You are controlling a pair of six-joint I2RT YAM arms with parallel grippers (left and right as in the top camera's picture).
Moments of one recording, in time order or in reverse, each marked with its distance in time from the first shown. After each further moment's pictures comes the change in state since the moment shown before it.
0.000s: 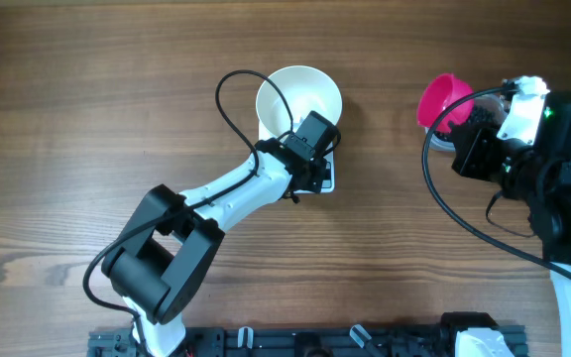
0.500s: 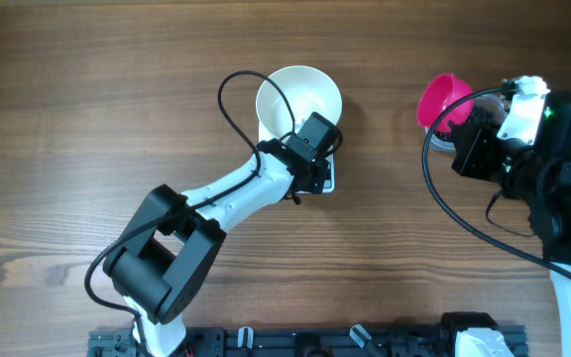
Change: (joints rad) left arm -0.006 0.005 0.002 -0.003 -0.012 0.000; right arm 0.000 0.000 0.000 0.002 0.000 0.000
